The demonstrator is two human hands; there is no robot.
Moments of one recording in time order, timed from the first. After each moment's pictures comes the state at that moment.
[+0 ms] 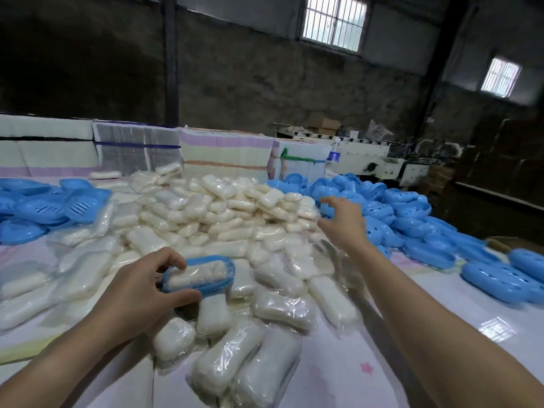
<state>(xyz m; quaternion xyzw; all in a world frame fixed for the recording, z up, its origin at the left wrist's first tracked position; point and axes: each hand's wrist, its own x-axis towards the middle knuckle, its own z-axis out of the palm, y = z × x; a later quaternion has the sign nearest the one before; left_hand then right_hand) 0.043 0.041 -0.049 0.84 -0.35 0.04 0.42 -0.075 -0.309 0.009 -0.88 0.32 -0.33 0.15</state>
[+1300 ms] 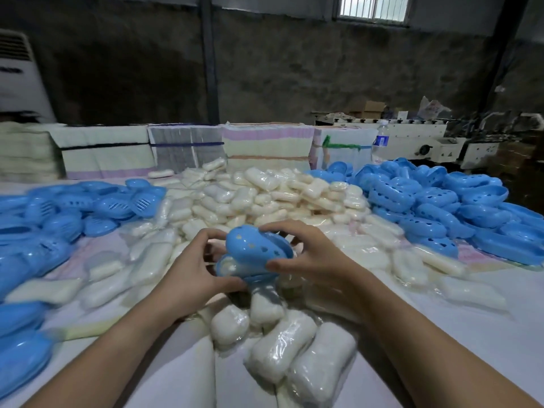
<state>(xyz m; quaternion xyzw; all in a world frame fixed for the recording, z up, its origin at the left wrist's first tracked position) 0.048 0.042 -0.041 0.74 -0.34 -0.07 0.57 -0.049 -0.180 -0.021 -0.90 -0.08 -0.18 0.39</state>
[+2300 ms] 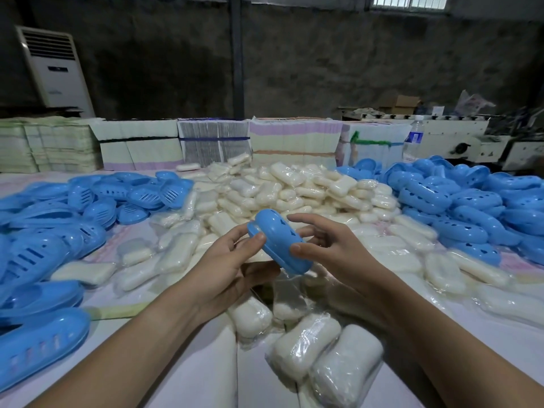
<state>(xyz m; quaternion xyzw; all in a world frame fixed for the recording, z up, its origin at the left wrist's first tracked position) 0.021 0.035 -0.025 0.50 -0.22 -0.32 0.77 -0.053 -0.160 -0.021 -0.76 -0.05 -0.17 0.62</state>
